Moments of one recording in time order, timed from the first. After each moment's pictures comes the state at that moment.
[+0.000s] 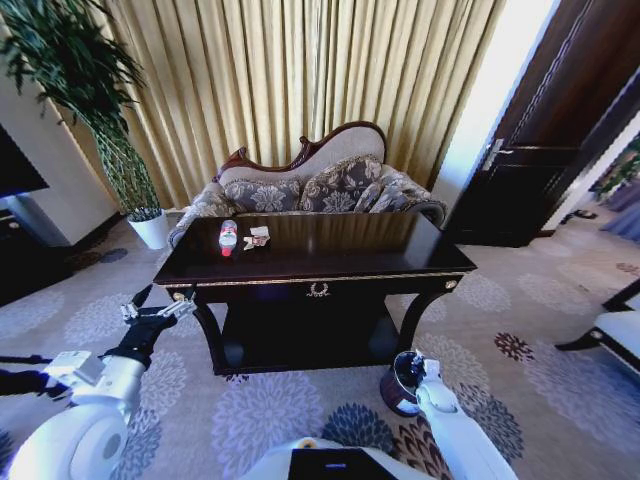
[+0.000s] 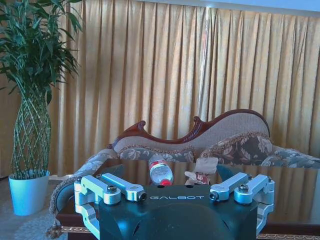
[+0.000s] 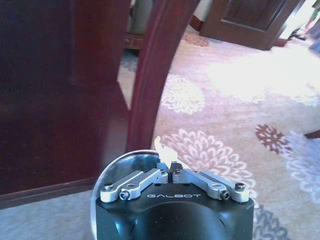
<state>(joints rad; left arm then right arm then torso) 1.72 -1.28 -0.98 -2.50 -0.58 0.37 0.00 -1.09 1.20 0.46 0.96 0.29 -0.16 0.27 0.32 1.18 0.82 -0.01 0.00</state>
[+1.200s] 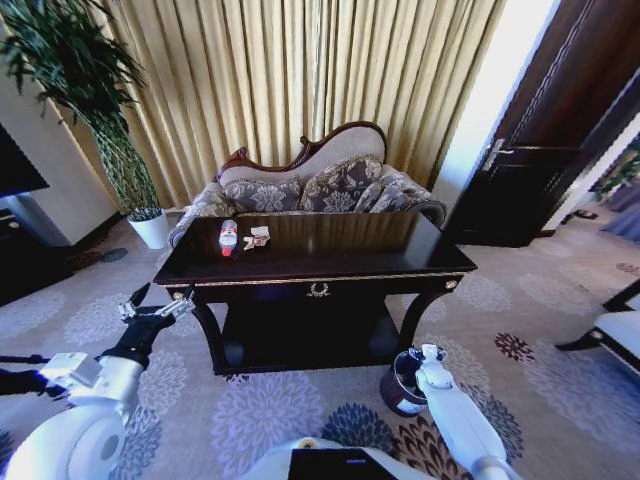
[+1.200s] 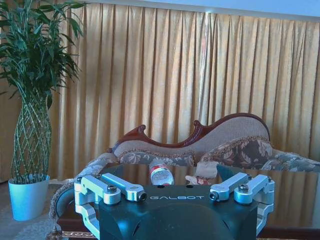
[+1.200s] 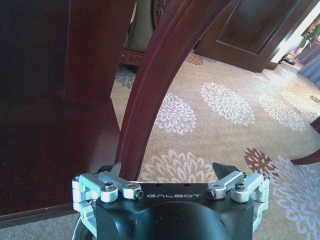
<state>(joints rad) 1.73 -1.28 -0.99 -2.50 -0.58 0.35 0.02 -1.03 1.20 0.47 0.97 0.21 -0.21 0.28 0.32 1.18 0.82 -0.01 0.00</state>
